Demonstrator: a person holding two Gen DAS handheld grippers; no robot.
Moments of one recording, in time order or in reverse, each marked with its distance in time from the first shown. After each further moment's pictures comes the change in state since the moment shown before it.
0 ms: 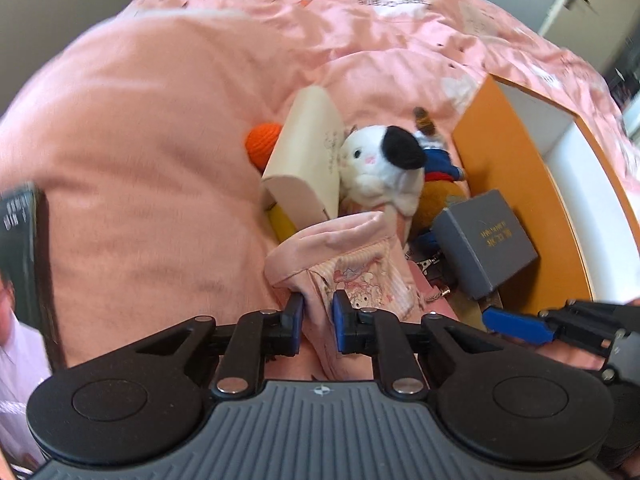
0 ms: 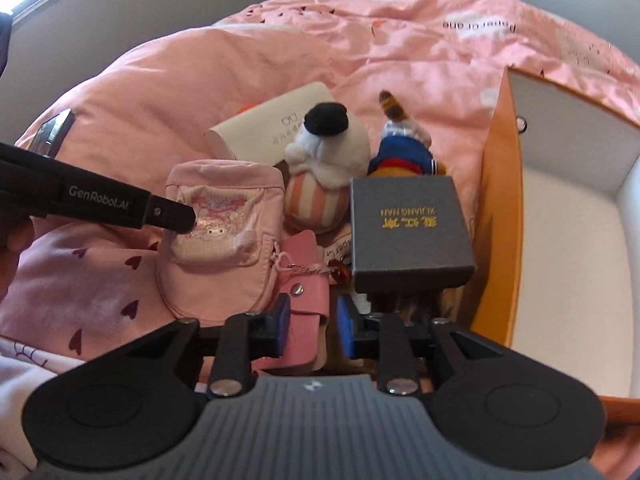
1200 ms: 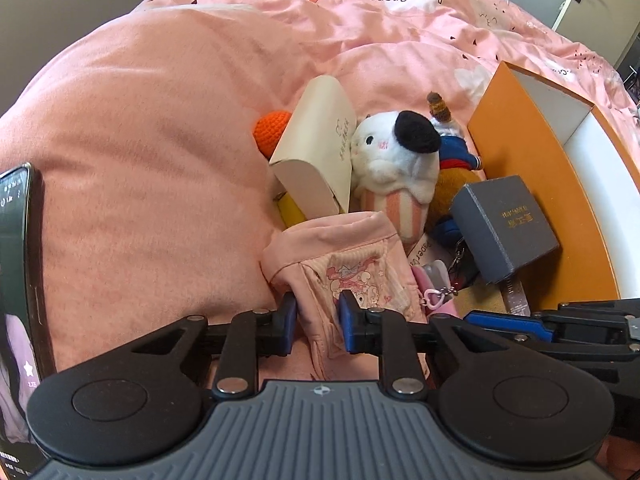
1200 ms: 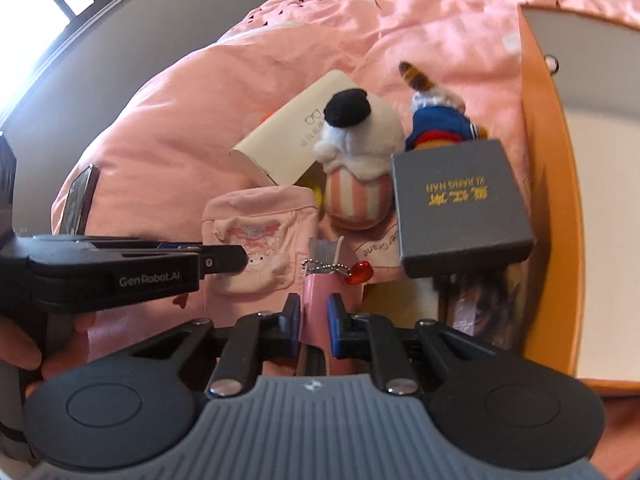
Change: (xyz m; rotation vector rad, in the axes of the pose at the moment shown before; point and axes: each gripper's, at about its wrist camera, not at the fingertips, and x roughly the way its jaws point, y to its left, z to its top) left arm 0.008 -0.006 -0.009 0.030 -0.014 0.069; right arm 0.007 -0.015 0.001 0.201 0.038 0.220
